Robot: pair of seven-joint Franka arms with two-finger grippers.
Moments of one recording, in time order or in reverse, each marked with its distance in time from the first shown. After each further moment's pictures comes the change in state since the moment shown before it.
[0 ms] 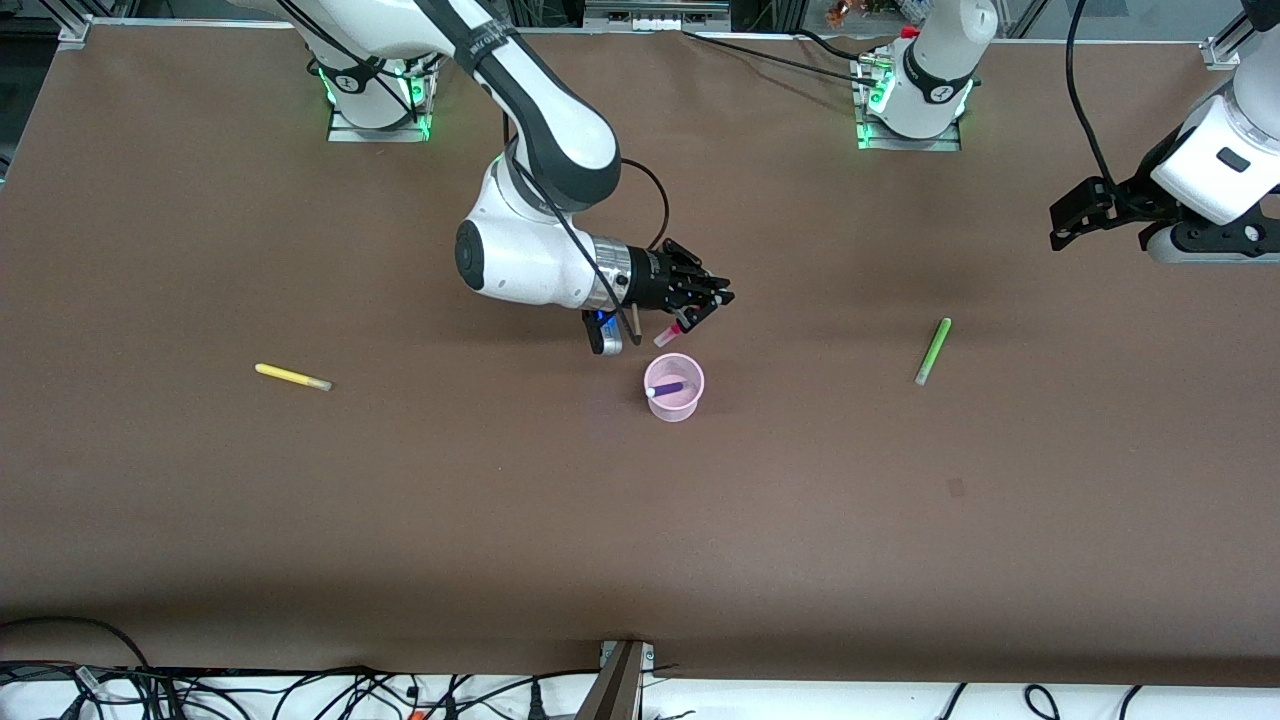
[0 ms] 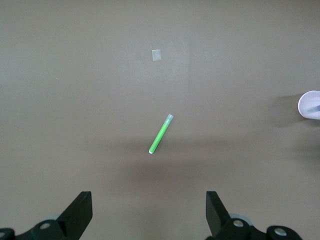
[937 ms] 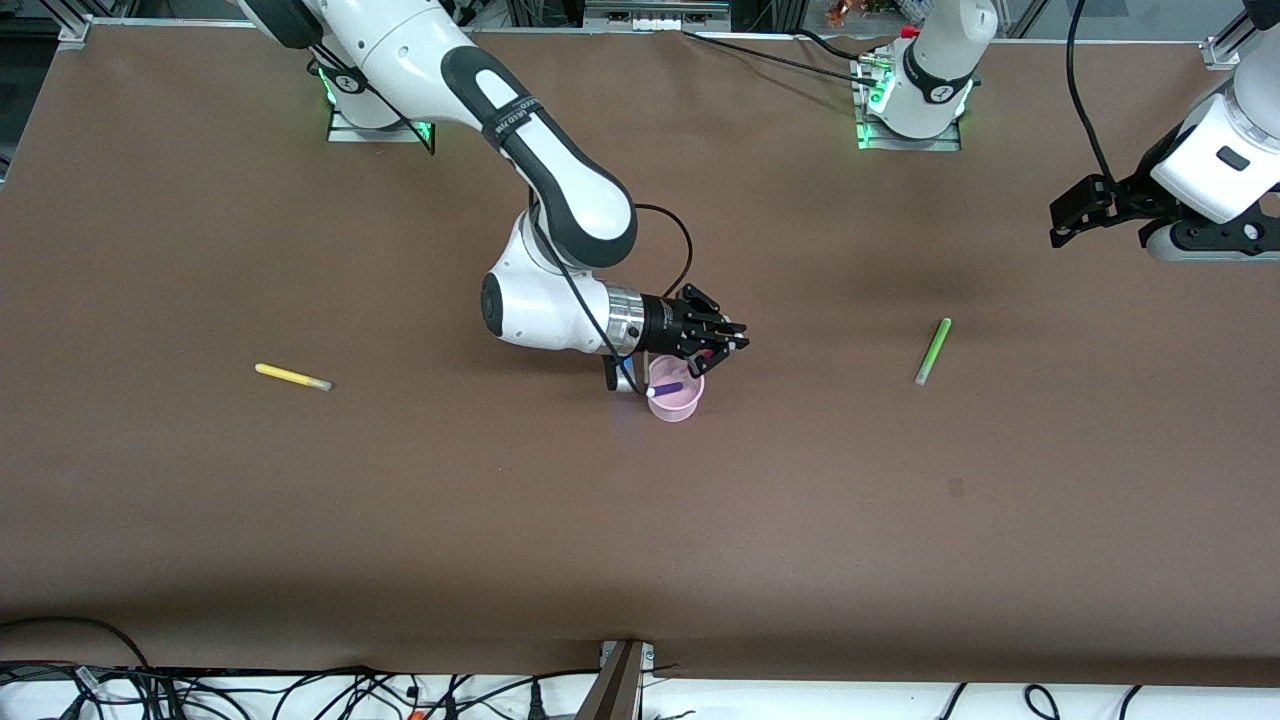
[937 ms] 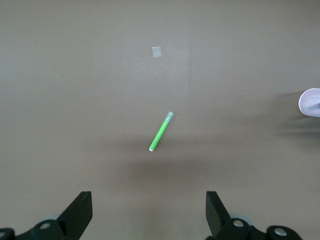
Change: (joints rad) left arm 0.000 -0.003 0.000 0.001 0.000 -0.011 0.000; right arm 0.003 0.194 -0.003 0.183 0.081 0.041 -0.008
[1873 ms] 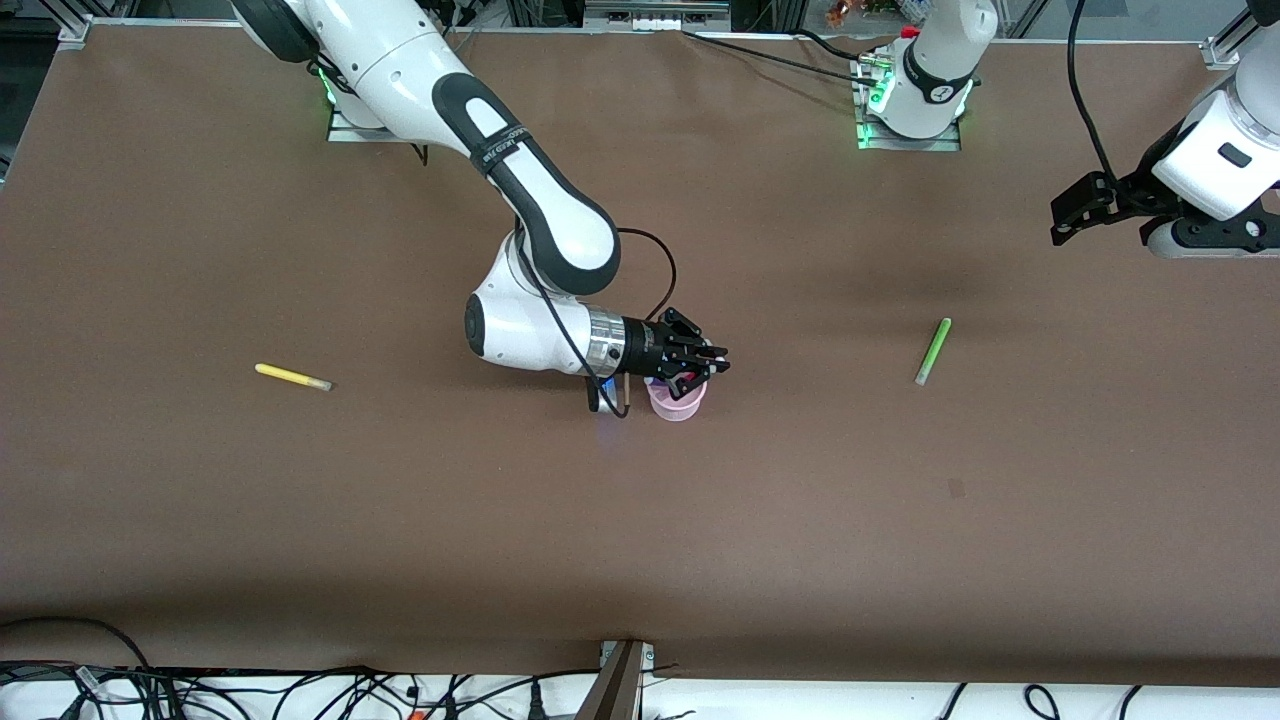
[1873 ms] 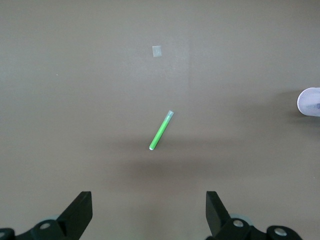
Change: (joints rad) left arm 0.000 -0.002 0.000 0.002 0.000 -0.007 0.000; right arm -0.034 0.030 -0.009 0.009 0.000 0.000 -0.056
